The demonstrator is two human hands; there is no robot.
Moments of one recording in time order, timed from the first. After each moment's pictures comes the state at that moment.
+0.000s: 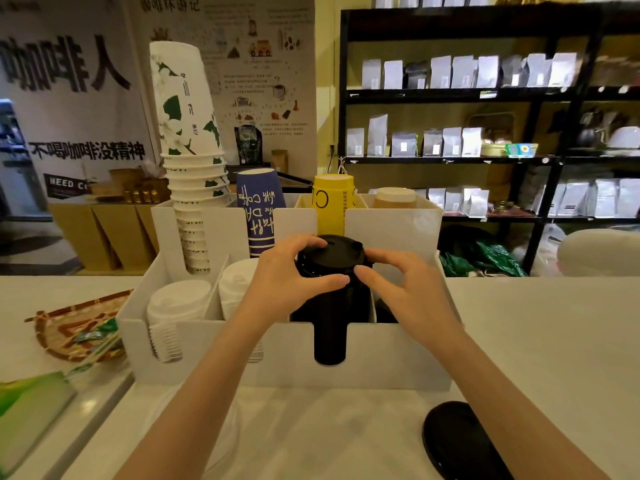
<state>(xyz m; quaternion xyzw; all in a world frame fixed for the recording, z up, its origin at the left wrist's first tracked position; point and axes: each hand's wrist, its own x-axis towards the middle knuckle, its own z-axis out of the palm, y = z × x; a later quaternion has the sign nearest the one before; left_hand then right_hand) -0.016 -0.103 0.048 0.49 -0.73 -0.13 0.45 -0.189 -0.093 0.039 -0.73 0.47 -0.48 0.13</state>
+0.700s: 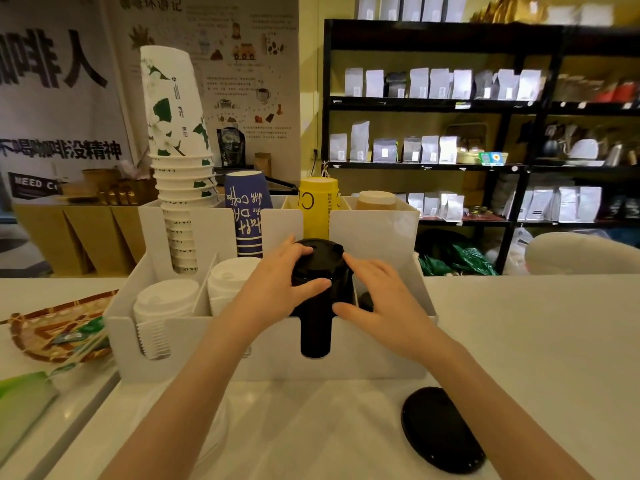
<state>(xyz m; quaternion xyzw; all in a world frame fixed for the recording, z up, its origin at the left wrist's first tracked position) -0.020 -0.091 0.048 0.55 -0.76 -0.11 0.34 -0.190 -0.079 0.028 -0.81 0.46 -0.34 0.10</state>
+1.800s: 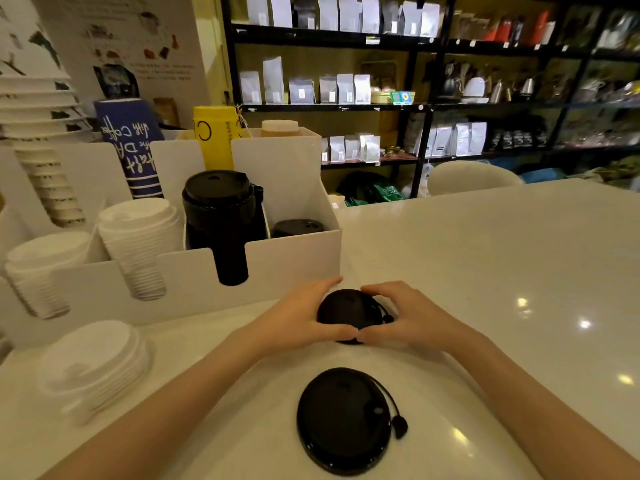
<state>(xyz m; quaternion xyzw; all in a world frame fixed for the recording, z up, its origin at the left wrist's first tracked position) -0.118 -0.033 -0.044 0.38 -0.87 -0.26 0.14 -0.294 0.028 -0.027 -0.73 0.60 -0.24 0.24</state>
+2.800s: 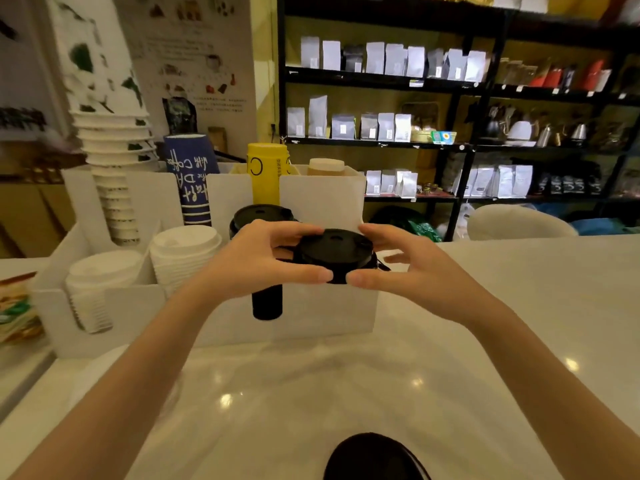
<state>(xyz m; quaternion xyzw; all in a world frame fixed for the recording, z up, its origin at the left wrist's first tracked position) -0.050 -0.053 0.061 0.37 -0.80 -0.31 0.35 -0.252 -0.014 0.059 -0.76 0.50 -0.36 0.20</state>
